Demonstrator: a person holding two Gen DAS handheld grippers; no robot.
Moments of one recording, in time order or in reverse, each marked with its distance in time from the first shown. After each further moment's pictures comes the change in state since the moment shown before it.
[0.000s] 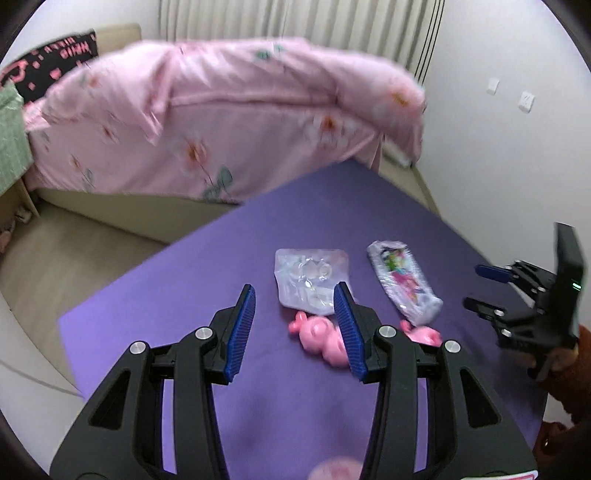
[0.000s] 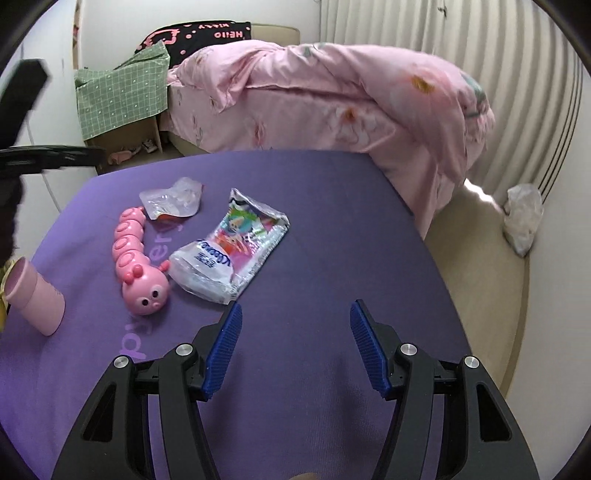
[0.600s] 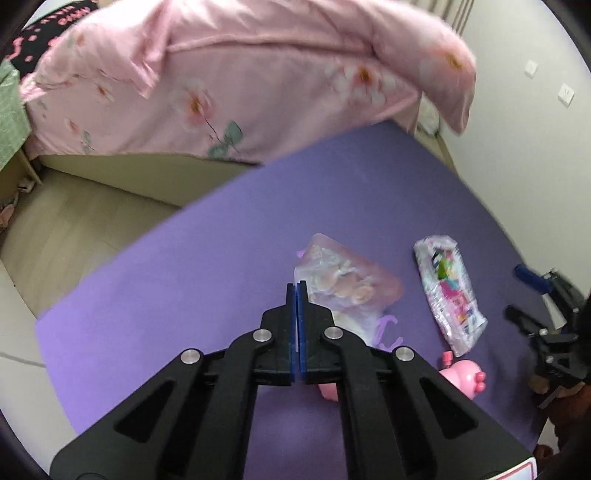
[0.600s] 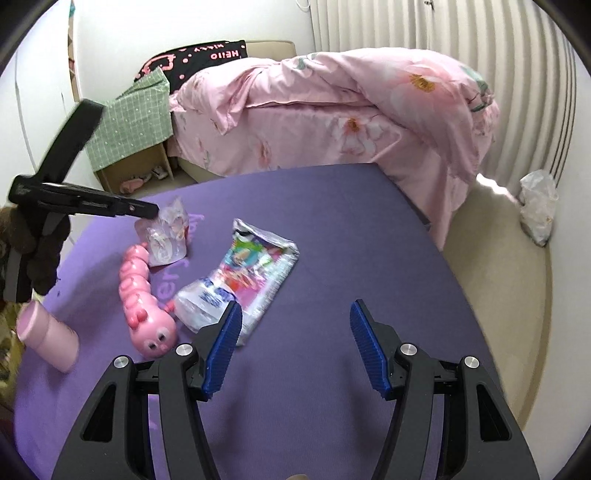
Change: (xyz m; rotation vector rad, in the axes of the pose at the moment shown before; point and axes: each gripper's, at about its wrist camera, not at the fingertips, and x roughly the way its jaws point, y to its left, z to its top) left arm 0.041 0.016 0.013 -0.065 0.118 0.059; right arm 0.010 -0.005 0.015 0.086 -0.061 0.099
